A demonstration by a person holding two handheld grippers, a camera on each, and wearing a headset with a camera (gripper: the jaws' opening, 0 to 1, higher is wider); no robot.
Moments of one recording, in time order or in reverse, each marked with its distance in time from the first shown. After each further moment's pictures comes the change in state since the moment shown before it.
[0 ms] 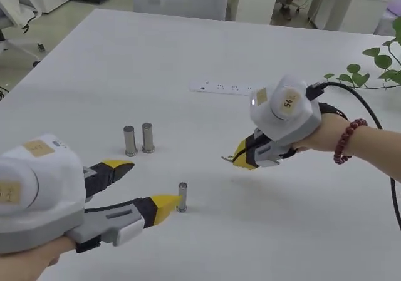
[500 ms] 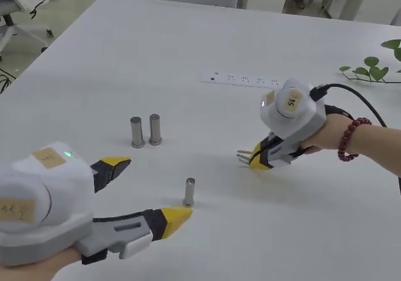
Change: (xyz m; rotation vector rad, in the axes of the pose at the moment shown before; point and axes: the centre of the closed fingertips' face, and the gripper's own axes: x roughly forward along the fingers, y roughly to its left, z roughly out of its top) left arm 0.001 0.007 -0.016 0.029 0.026 0.039; right arm 0.028 -0.011 -0.042 0.110 0.106 0.053
